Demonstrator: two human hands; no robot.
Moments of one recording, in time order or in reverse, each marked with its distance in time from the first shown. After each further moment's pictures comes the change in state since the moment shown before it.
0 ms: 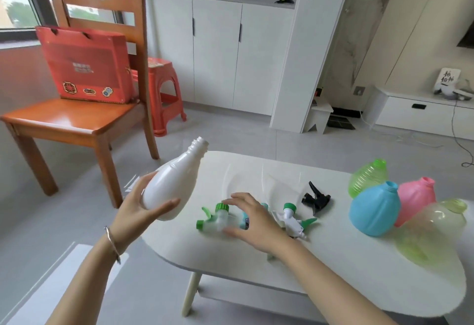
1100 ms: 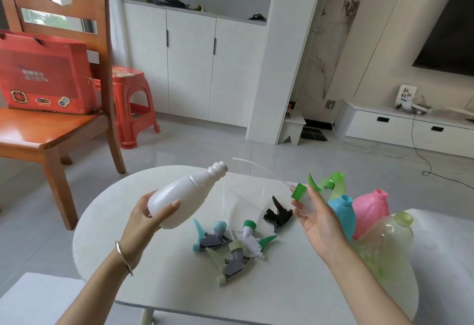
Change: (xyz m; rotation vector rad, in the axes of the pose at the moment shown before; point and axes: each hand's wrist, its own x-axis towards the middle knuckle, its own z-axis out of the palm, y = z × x) left_hand 0.025 0.000 0.109 -0.302 -0.009 -0.167; right_hand -0.054 0.081 -0.142 1.346 0.697 0.298
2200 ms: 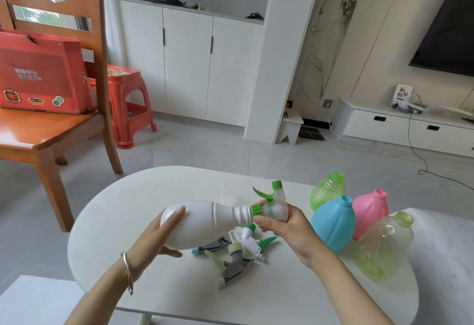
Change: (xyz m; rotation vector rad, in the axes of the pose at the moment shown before) left_hand -0.015 0.003 0.011 0.054 -0.270 -0.158; right_hand -0.019 0.019 0.023 -0.561 -0.396 -0.003
